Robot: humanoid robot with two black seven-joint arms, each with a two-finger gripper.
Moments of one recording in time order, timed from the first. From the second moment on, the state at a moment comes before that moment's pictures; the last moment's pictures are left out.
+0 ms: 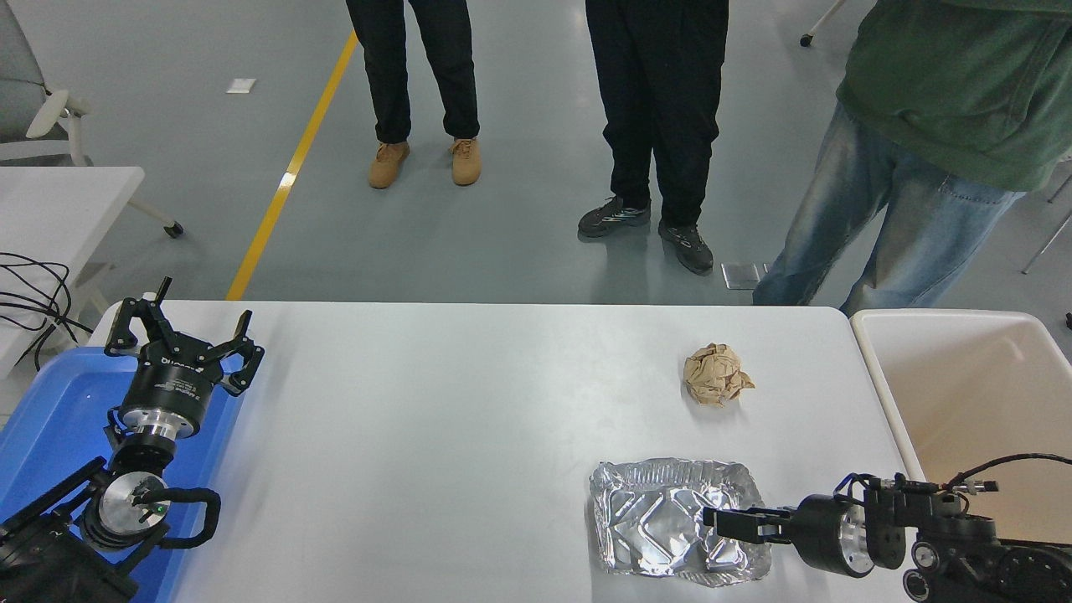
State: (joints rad) left arm -0.36 0.44 -0.96 -0.74 -0.07 -0.48 -0.54; right arm 0.64 -0.62 0.00 1.14 -1.37 -0.04 0.23
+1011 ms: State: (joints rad) left arm -0.36 0.44 -0.96 -0.74 -0.07 -0.48 -0.54; right arm 0.67 -0.62 -0.04 1.13 -1.40 -0.02 0.26
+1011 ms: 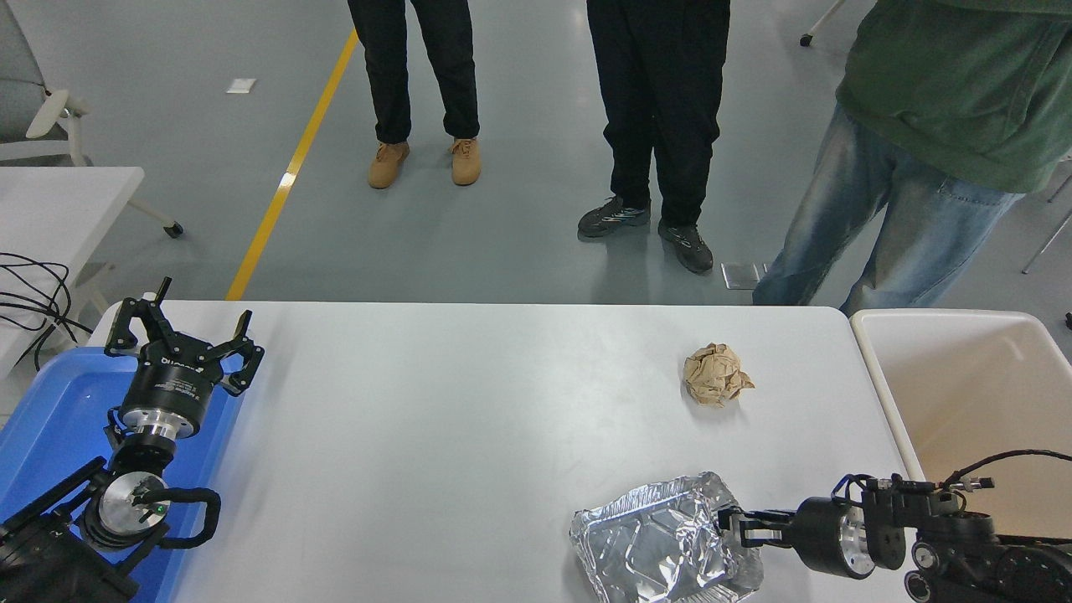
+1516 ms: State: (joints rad) left arm -0.36 0.44 -0.96 -0.74 -0.07 -0.48 -0.54; right arm 0.75 -0.73 -0.05 1.20 -1.38 0.05 0.26
